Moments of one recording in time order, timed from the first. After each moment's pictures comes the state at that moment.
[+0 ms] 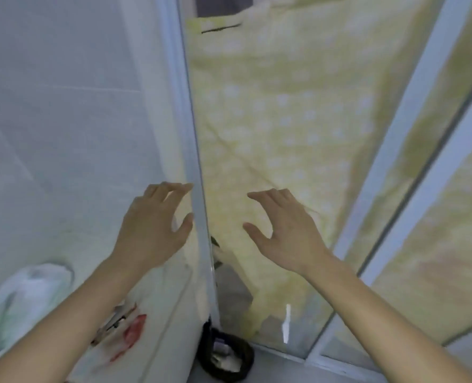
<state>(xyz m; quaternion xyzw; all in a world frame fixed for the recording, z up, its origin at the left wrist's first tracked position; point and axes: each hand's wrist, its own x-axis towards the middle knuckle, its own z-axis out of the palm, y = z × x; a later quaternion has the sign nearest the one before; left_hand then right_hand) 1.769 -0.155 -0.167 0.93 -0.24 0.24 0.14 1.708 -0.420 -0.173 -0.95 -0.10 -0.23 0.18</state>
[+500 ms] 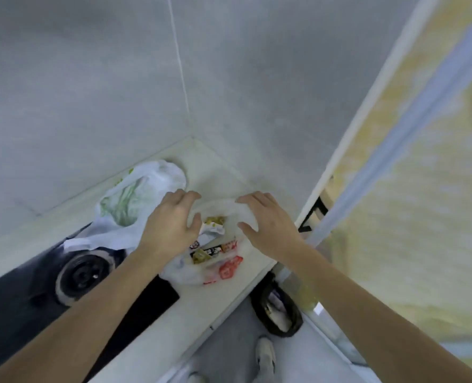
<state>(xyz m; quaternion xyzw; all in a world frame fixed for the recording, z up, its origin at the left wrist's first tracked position) 1.778 0.088 -0.358 0.97 0.06 0.10 0.19 1.863 -0.139 -0.364 -0.90 -0.36 0.02 0.25</state>
